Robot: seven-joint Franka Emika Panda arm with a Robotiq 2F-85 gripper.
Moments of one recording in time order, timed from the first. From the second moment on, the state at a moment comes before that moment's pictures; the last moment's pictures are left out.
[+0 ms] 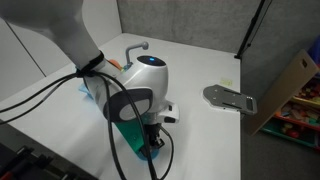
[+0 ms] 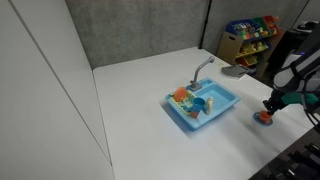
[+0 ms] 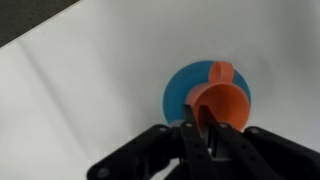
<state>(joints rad) -0.32 0.62 -0.18 -2.27 0.05 2.75 -0.01</state>
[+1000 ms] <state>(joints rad) -0.09 0.48 -0.31 -2.30 -0.08 2.61 0.16</state>
